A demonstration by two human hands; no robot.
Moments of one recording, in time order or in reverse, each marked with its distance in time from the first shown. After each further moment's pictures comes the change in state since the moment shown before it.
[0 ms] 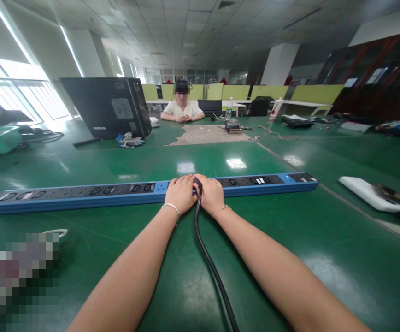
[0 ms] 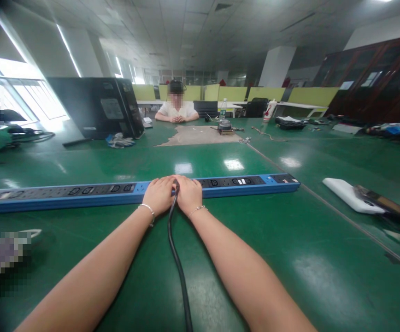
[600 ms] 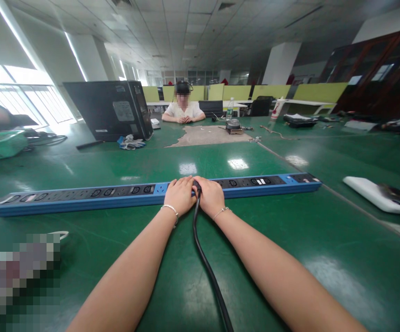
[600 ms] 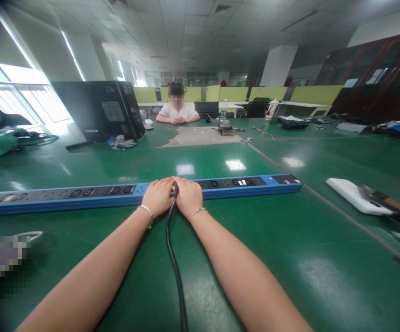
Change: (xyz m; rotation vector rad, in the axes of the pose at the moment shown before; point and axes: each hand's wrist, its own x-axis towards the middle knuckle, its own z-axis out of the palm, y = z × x) left_hand 0.001 0.001 -0.003 -0.029 -0.028 -0.023; right_hand -0.001 0.001 -0.003 -0.160 -0.069 -0.044
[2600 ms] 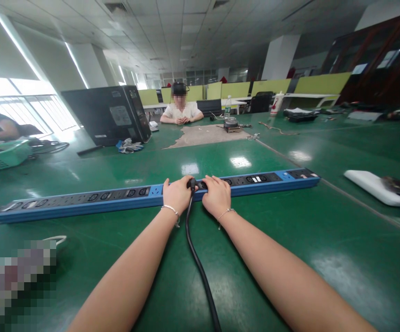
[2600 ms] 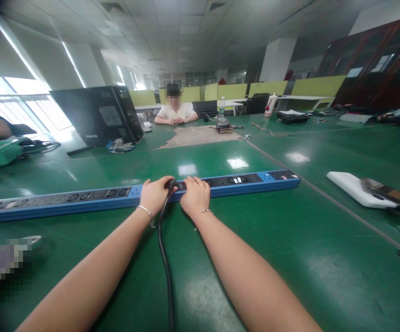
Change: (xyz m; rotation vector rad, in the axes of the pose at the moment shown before) left_hand 0.012 0.024 -0.025 -0.151 -0.036 -0.263; right_hand -0.015 0.027 -0.004 -0.004 0.042 0.228
